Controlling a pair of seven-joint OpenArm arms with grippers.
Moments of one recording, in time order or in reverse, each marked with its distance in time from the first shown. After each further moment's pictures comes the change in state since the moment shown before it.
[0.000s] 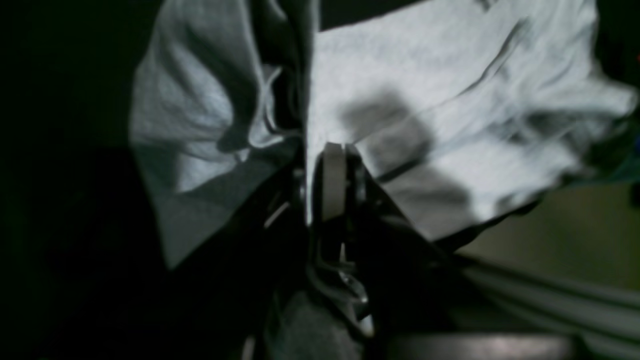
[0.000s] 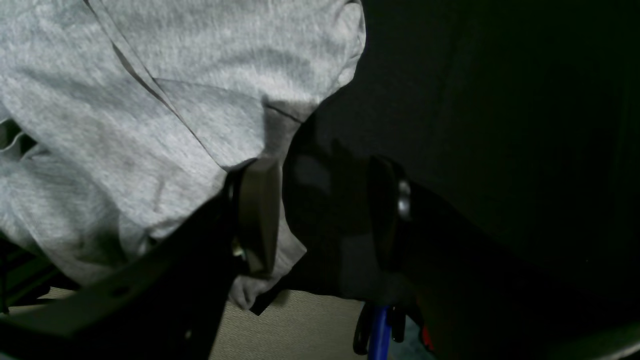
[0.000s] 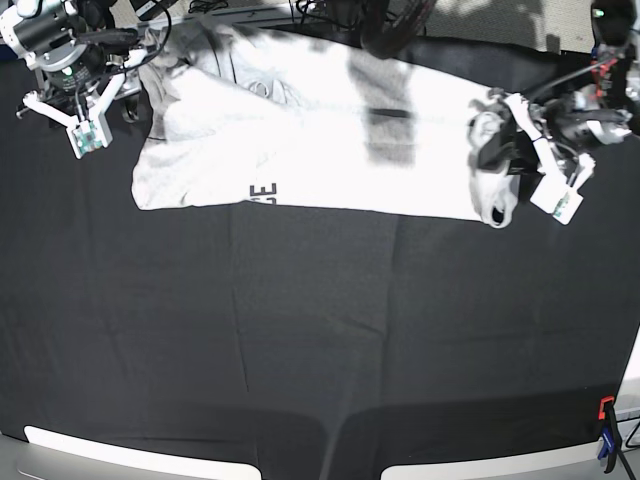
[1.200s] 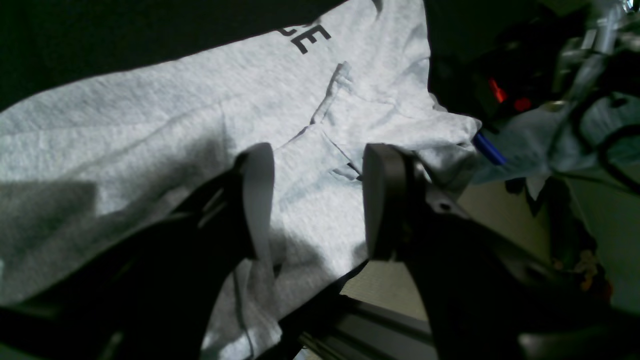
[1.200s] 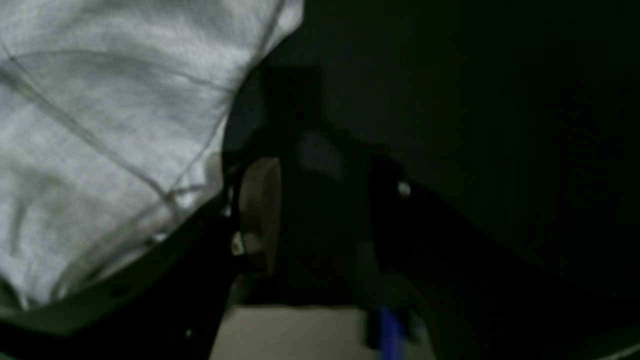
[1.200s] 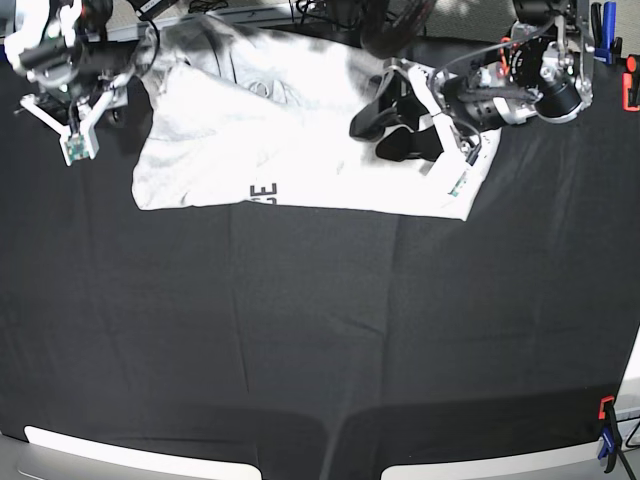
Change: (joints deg) left arm 0.0 9.8 16.0 0.0 3.4 -0.5 -2.7; right arm 8.5 -0.1 0.6 -18.6 4.4 0.5 0.8
